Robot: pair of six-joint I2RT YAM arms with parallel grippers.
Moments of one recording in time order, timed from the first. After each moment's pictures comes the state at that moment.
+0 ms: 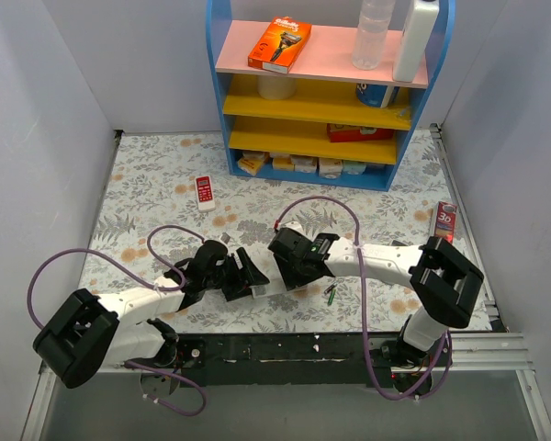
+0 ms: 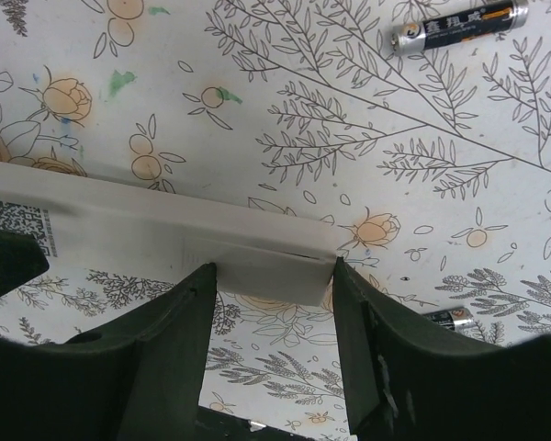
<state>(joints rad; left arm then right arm) -0.69 1.16 0.32 0.09 0.25 -1.13 1.08 1.64 1.02 -0.58 0.19 0.60</state>
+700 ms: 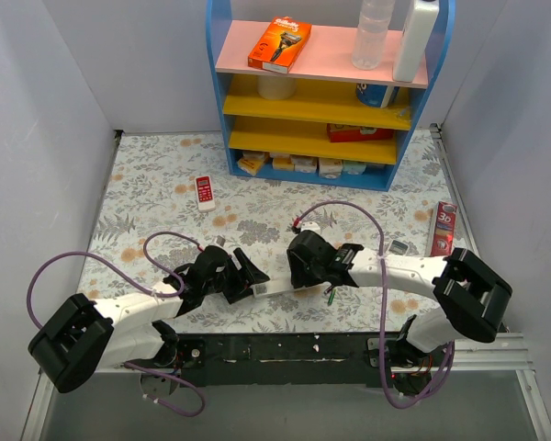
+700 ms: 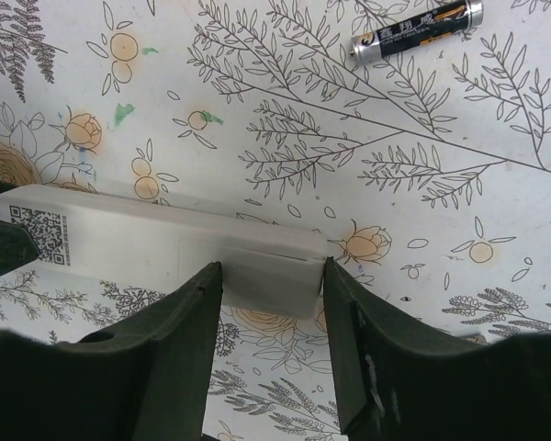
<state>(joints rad) -0.73 1.12 0.28 0.13 0.14 -1.27 1.03 1.48 0.79 -0.34 0.17 0.66</state>
